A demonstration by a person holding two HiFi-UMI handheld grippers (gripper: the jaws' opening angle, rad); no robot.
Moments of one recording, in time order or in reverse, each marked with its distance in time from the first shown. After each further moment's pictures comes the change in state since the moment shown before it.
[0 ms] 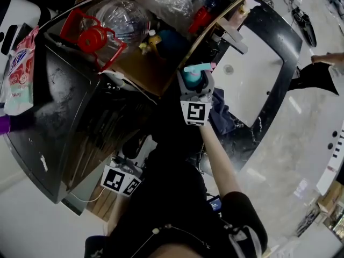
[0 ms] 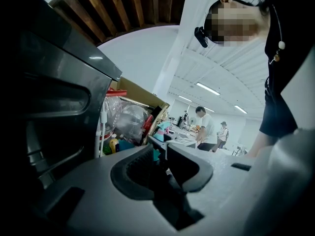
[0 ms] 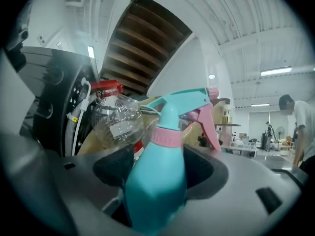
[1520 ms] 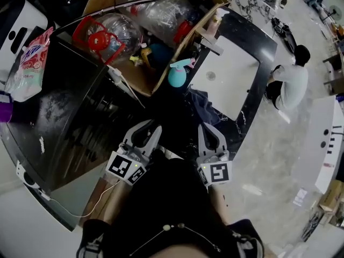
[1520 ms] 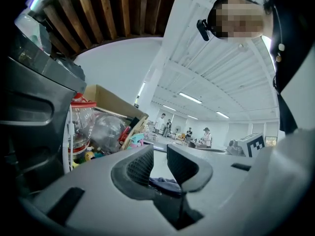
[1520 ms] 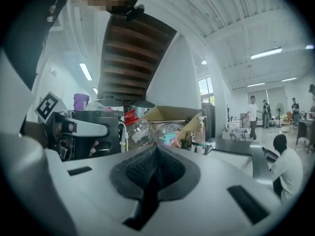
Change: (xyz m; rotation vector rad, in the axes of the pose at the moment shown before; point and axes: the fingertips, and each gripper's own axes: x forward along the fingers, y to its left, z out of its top) left arm 0.003 -0.079 0.020 0.069 -0.130 -0.187; right arm -0.256 -0.002 0.090 0.195 0.106 0.061
